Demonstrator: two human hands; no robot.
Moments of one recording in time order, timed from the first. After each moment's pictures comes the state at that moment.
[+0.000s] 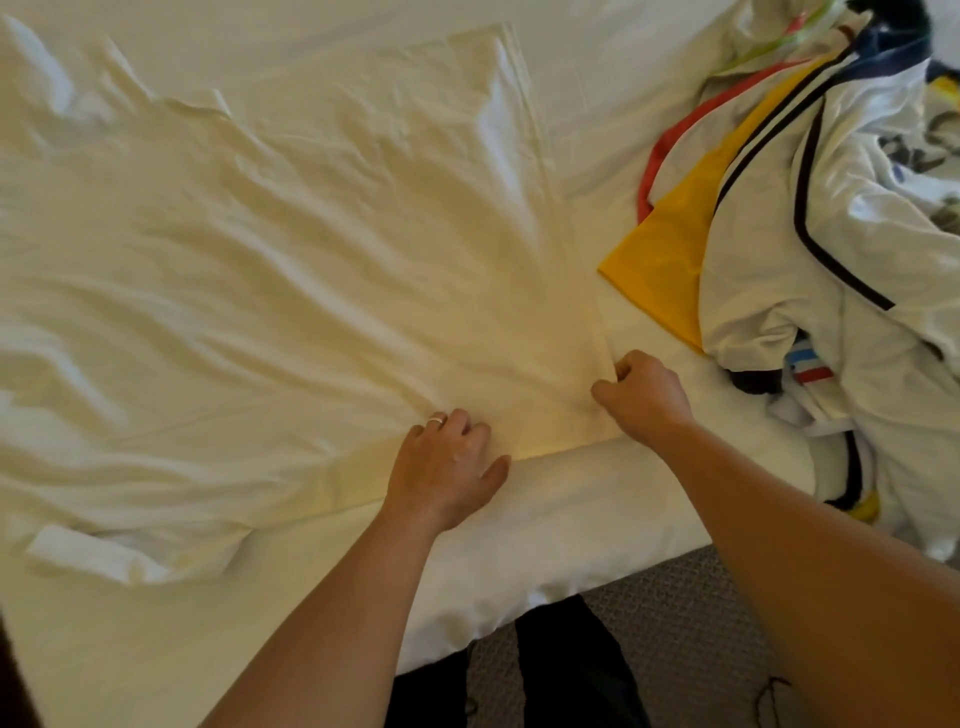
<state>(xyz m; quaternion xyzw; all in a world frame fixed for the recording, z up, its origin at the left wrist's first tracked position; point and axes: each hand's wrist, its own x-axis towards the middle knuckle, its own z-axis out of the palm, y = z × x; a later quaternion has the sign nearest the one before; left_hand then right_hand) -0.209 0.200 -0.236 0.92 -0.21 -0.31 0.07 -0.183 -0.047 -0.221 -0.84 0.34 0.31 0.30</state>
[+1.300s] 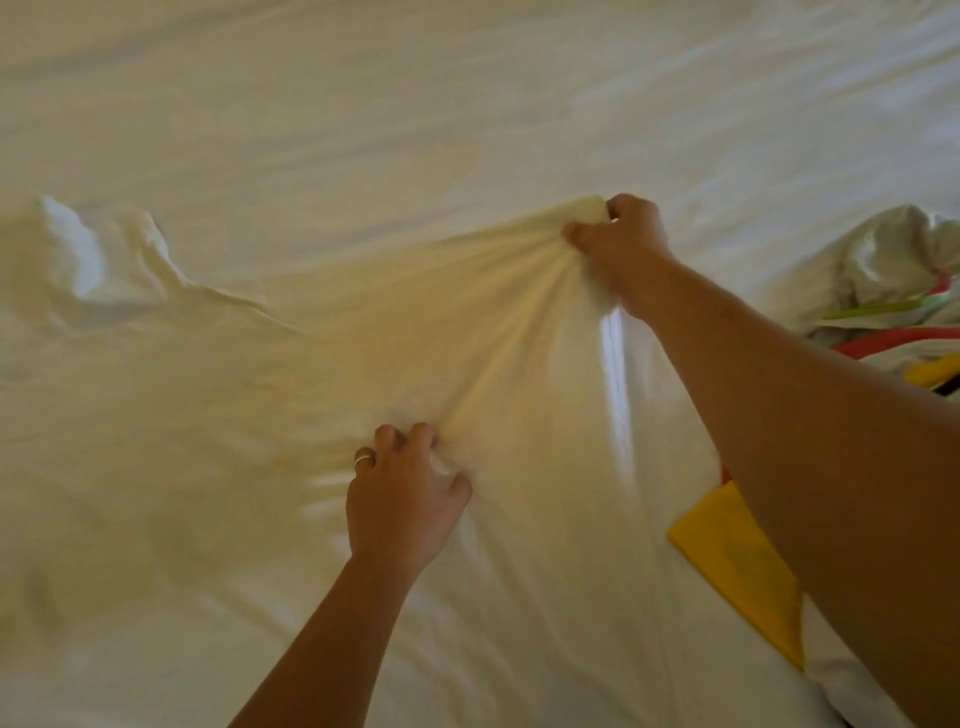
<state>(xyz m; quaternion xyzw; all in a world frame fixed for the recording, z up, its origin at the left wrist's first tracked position) 0.035 0.198 -0.242 0.94 0.12 -0.28 0.13 0.231 -0.032 -0.248 -0.80 0.28 0.14 0.51</state>
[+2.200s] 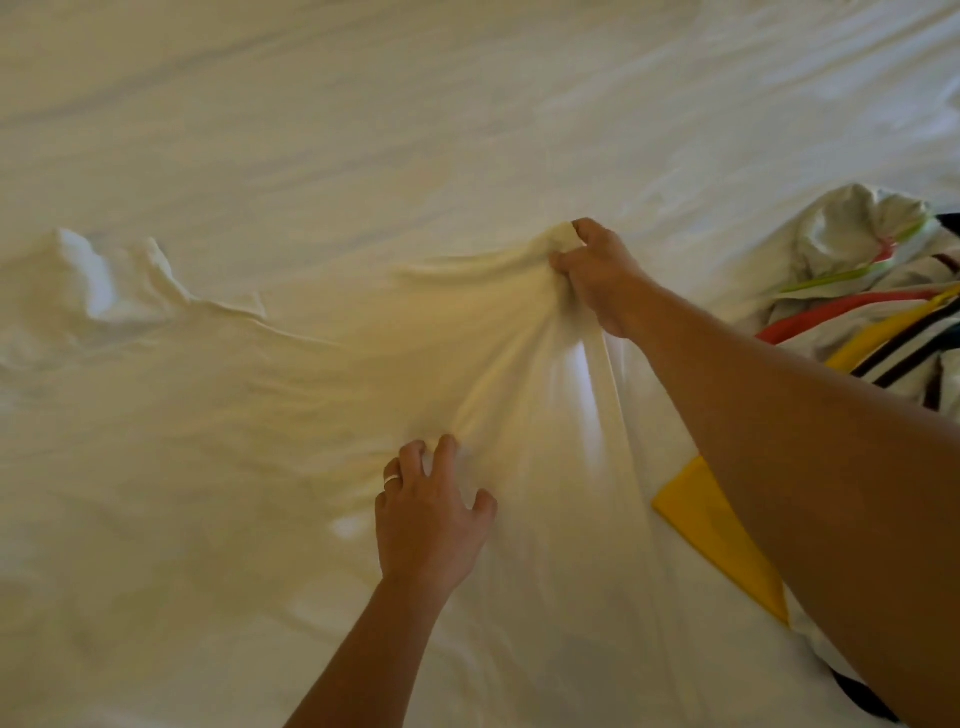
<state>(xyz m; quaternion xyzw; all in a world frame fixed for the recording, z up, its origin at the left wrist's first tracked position) -0.005 0.177 -0.243 0.95 0.07 -0.26 0.13 0.197 -0.039 -0.253 -0.76 0.25 0.17 0.58</state>
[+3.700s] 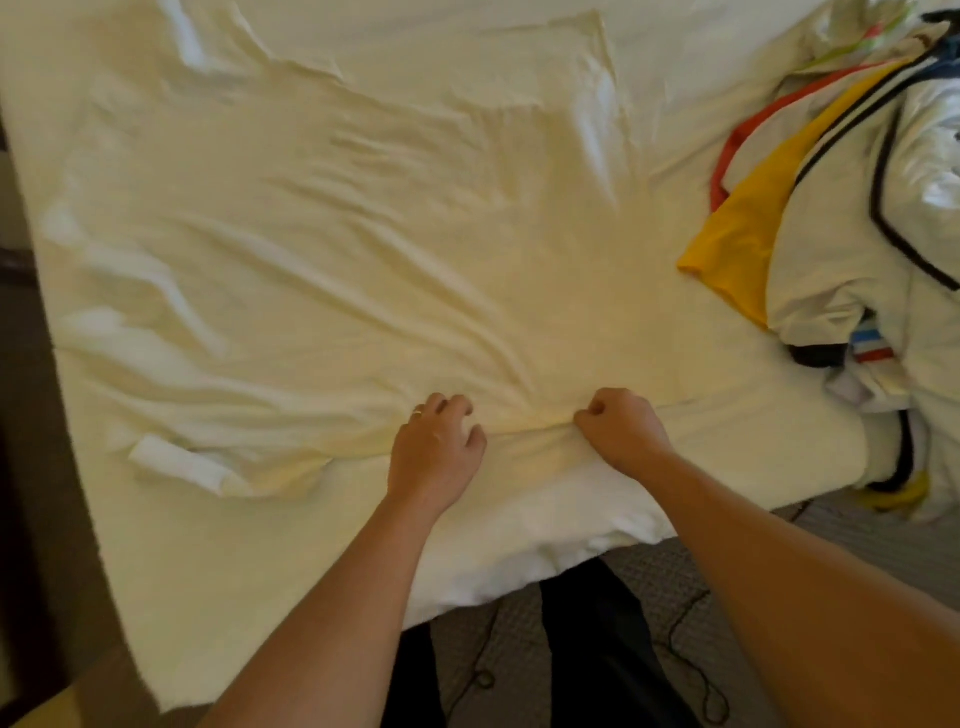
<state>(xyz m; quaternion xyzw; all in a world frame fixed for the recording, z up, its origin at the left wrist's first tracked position) -0.250 0.289 -0.218 0.94 0.00 -0.25 0.23 -0.240 0.062 -0.206 -0.85 0.25 0.37 0.28</state>
